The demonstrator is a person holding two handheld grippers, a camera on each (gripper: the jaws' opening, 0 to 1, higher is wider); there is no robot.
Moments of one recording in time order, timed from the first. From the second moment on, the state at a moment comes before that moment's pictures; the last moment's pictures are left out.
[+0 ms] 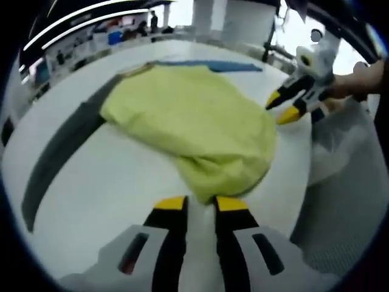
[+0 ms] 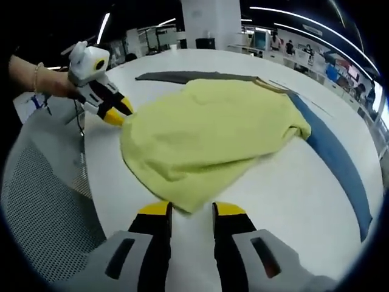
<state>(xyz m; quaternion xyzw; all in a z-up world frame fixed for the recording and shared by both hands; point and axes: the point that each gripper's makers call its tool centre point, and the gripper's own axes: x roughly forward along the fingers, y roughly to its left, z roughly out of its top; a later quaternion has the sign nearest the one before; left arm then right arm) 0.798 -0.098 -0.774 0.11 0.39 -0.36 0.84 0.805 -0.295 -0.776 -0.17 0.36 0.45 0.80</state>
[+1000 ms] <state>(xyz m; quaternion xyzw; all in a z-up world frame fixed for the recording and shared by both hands) 0.780 -0.099 -0.744 0.07 0.39 -0.36 0.85 0.799 -0.294 -0.730 -0.18 0.32 0.46 0.81</state>
